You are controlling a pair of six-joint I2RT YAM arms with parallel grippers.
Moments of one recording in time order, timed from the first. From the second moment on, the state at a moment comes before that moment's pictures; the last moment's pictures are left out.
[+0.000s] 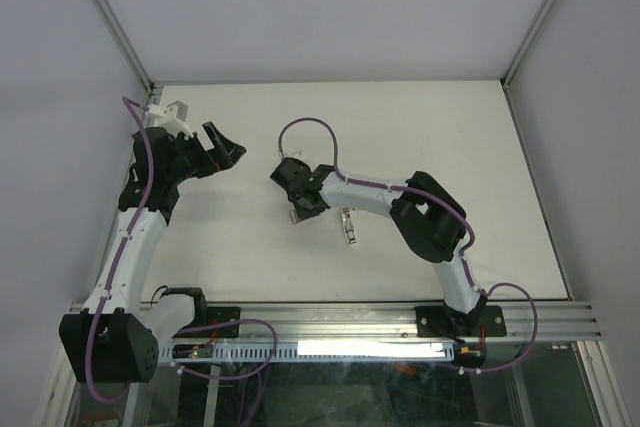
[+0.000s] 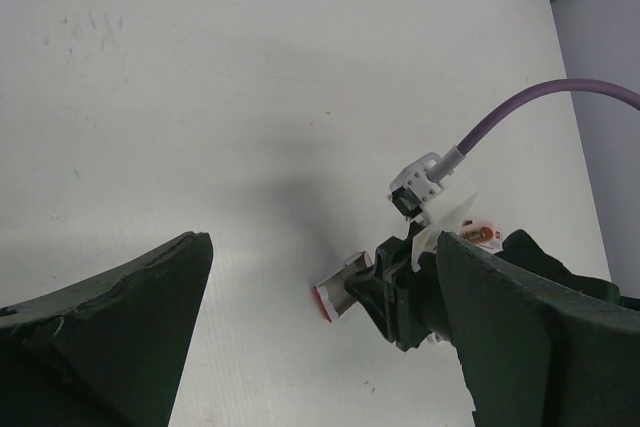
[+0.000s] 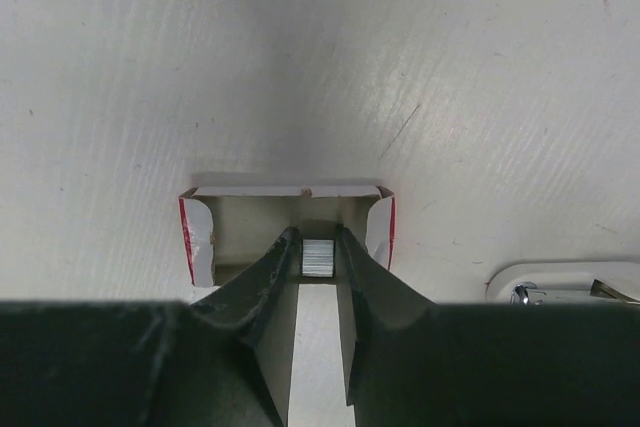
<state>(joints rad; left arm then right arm) 0.02 1.03 0.86 -0.24 0.42 -0.45 0.99 2.07 1.52 -0.62 0.30 0.51</state>
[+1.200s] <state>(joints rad) -0.64 1.56 0.90 0.14 0.20 -0.69 0.62 1.18 1.15 -0.66 0.22 0.43</state>
